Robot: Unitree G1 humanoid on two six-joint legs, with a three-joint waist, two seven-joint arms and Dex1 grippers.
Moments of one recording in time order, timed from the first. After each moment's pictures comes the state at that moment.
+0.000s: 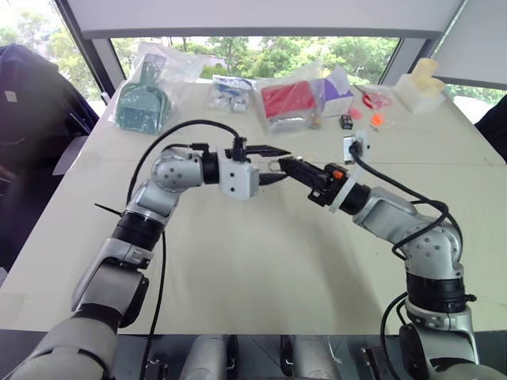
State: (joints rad) left arm -0.87 0.43 -0.29 0.38 0.04 -0.66 -0.95; right arm -0.48 -0.41 -0.14 -0.27 1.13 0.89 0.22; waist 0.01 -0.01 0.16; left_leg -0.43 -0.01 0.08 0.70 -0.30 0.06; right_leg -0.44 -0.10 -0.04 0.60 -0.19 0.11
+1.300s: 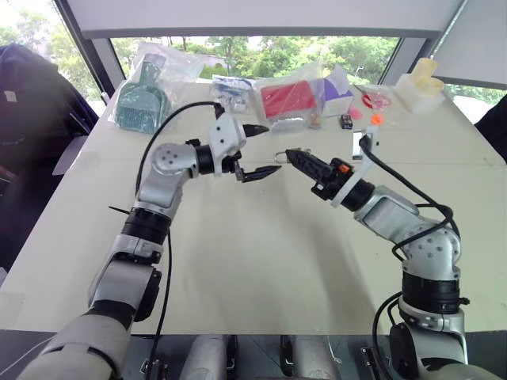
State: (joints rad) left arm -0.91 0.31 -0.15 0.54 -0.17 -0.14 -1.03; right arm -0.48 -0.34 -0.20 -0.30 1.20 0.91 0.14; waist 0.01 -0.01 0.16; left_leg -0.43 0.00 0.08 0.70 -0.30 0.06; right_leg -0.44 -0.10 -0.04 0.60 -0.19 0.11
